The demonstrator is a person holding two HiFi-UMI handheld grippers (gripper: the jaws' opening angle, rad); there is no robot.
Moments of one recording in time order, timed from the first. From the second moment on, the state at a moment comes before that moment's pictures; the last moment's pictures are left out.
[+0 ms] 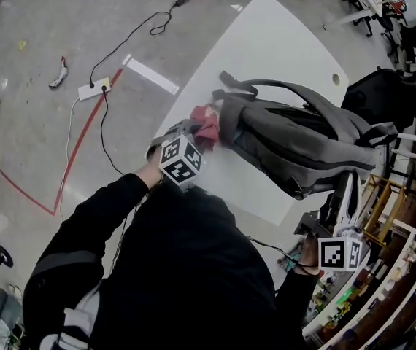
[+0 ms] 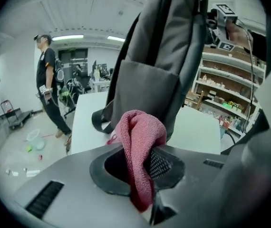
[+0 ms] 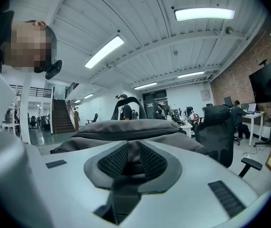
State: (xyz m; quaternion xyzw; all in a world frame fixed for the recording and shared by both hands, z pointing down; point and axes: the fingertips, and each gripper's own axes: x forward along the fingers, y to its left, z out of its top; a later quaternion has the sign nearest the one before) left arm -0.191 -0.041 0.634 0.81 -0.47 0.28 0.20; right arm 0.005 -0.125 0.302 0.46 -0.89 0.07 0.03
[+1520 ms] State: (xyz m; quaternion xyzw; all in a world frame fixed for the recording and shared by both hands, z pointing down) left arm -0.168 -0.013 0.600 0.85 -0.41 0.21 0.26; right arm 0.003 -0.128 0.307 0.45 -0.89 0.07 0.03
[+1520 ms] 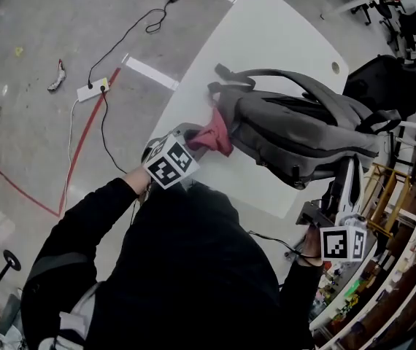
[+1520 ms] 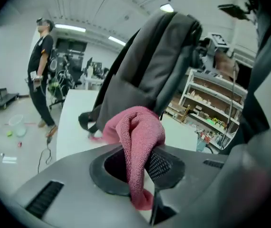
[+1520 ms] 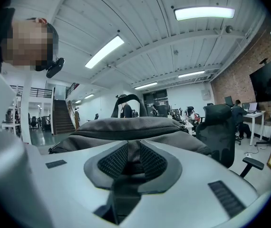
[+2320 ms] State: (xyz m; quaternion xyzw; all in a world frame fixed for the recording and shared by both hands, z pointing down) left arm -0.126 -0.022 0.411 0.91 -0.38 0.03 0.16; right arm 0.002 -0.128 0.308 0.46 -0.89 0.07 0.03
